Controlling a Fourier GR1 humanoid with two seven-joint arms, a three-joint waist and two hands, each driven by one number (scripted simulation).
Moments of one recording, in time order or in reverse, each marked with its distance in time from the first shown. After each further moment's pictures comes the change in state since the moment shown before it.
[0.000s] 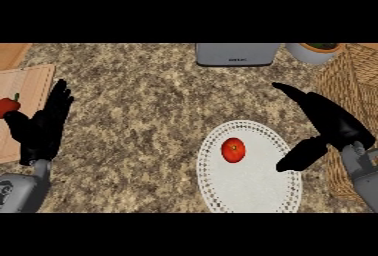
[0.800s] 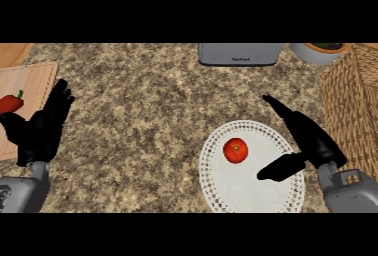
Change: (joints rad) left arm 0.024 -0.058 0.075 -0.051 -0.079 -0.082 0.042; right arm 0.178 0.230 -0.079 0.007 0.194 -0.026 -0.118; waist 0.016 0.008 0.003
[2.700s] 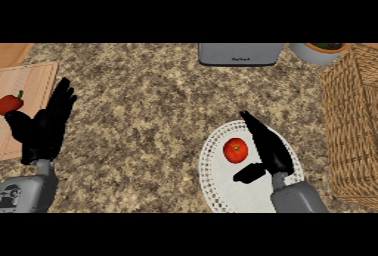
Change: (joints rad) left arm -0.011 -0.176 0.178 -0.021 -0.204 -0.153 0.052; right arm 0.102 0.359 -0.102 0.360 0.477 -0.106 -0.379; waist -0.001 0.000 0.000
